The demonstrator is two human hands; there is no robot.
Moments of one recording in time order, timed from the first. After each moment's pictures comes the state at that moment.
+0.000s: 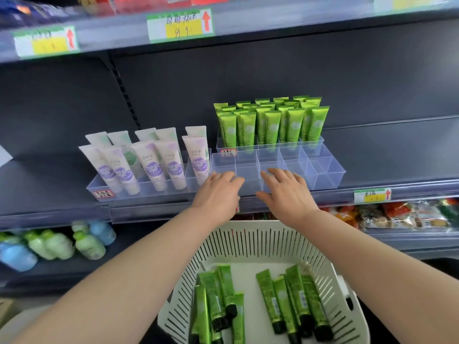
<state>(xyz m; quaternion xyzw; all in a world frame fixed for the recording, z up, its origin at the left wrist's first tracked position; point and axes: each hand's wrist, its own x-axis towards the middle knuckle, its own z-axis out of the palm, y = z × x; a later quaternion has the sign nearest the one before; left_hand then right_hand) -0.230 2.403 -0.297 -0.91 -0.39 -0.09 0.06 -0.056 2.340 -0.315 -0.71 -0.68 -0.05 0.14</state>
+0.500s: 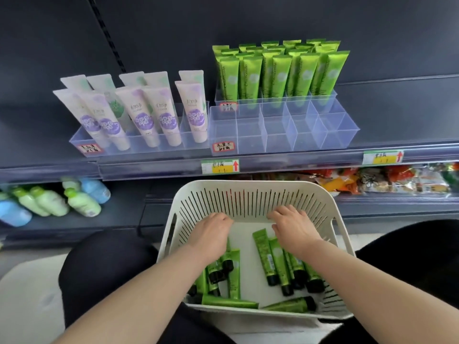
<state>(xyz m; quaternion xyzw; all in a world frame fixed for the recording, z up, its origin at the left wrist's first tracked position) -0.282 2.328 -0.444 -0.91 -0.40 -0.01 -0.08 -0.071 2.270 -0.445 -0.72 -0.69 0.09 0.02</state>
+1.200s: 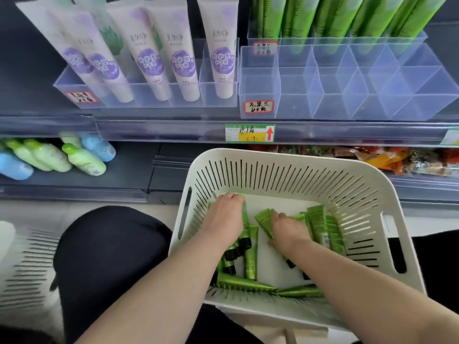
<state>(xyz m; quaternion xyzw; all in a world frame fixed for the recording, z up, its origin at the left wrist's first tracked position) -0.291 2.340 -0.487 -0.83 -0.53 -0.06 -0.19 -0.134 2.290 -0.521 -0.73 -0.62 0.25 -0.17</state>
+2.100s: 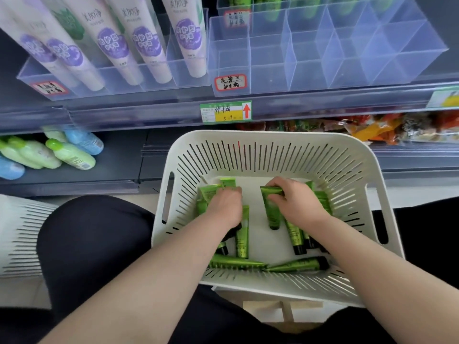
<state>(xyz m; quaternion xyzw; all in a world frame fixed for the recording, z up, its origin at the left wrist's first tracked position) -0.257 2.335 -0.505 -0.81 -0.52 0.17 -0.21 -0.095 2.276 -0.477 -0.72 -0.60 0.30 0.18</state>
